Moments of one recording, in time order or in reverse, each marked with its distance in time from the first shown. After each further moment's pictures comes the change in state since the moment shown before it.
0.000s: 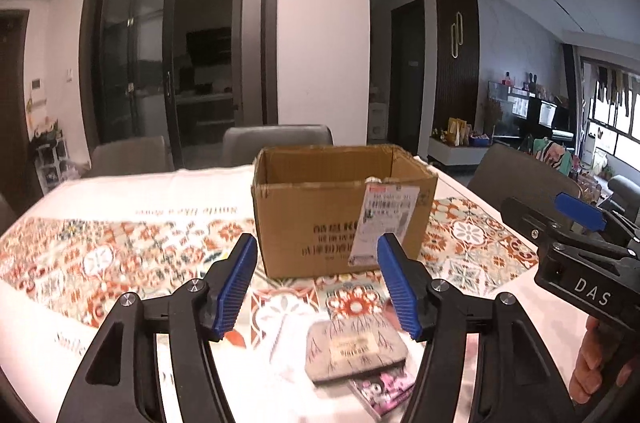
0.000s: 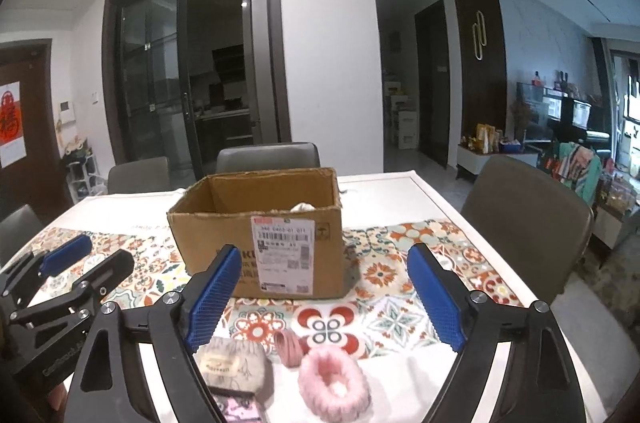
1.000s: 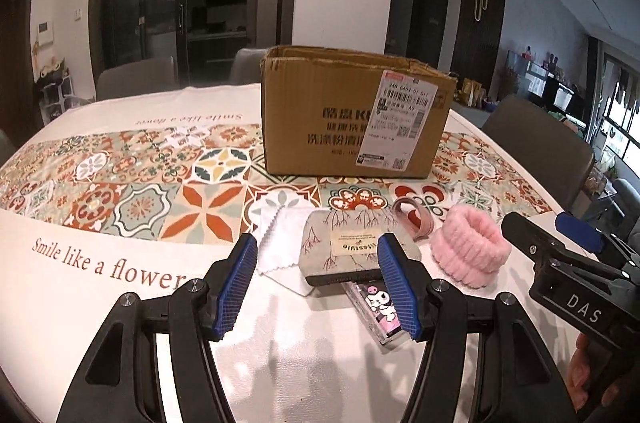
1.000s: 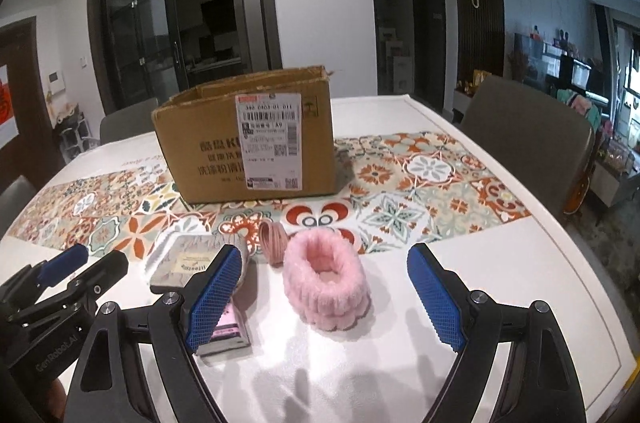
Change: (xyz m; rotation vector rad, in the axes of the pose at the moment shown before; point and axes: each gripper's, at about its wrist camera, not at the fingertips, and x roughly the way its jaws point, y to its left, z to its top) left arm 0.018 0.002 -0.076 -0.091 0.211 0.019; right arm 0.014 -0.006 -0.078 0.018 0.214 -0.012
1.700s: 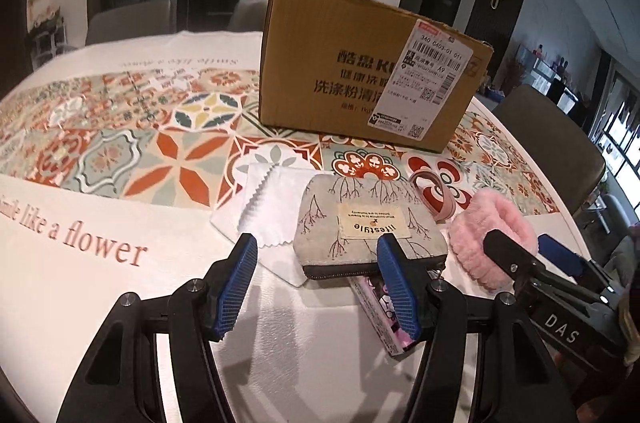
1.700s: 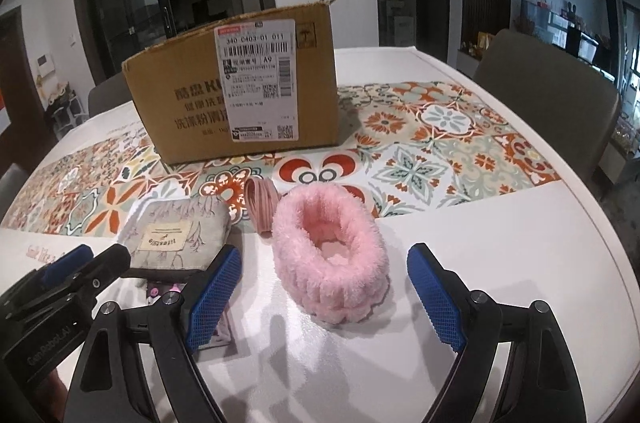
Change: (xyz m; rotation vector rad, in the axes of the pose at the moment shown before) left arm 0.054 0.015 -0.006 -0.107 0.150 -0.058; right arm 0.053 0.005 -0.013 0.022 0.152 0.003
